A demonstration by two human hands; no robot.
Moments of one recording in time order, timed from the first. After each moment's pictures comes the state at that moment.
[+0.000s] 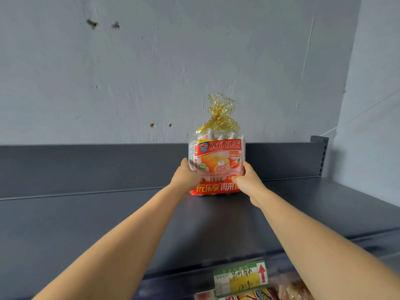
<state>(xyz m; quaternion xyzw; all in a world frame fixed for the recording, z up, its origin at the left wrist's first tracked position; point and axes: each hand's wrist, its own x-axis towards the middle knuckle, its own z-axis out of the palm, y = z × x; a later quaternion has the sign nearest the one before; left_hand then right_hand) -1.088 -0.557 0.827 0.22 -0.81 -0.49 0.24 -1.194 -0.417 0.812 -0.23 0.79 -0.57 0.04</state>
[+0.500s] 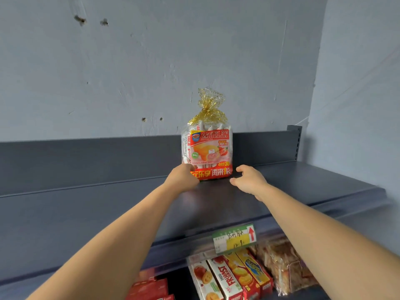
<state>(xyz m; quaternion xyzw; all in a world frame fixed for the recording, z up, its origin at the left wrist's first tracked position) -1.042 -0.537 0.815 0.18 -0.92 -0.29 0.17 -1.136 -0.369 0.804 -0.20 0.91 -0.36 -0.03</state>
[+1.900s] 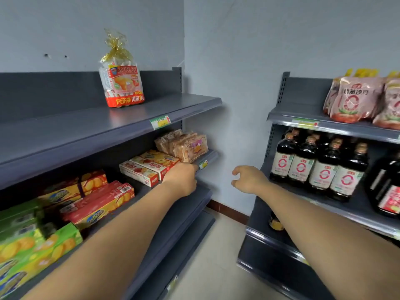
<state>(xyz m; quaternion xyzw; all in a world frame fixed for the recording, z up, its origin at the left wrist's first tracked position) -0.719 -0.388 0.687 -0.22 -0.97 -0.08 0.05 -0.691 -0.179 0.676 0.07 0.99 -0.15 0.01</state>
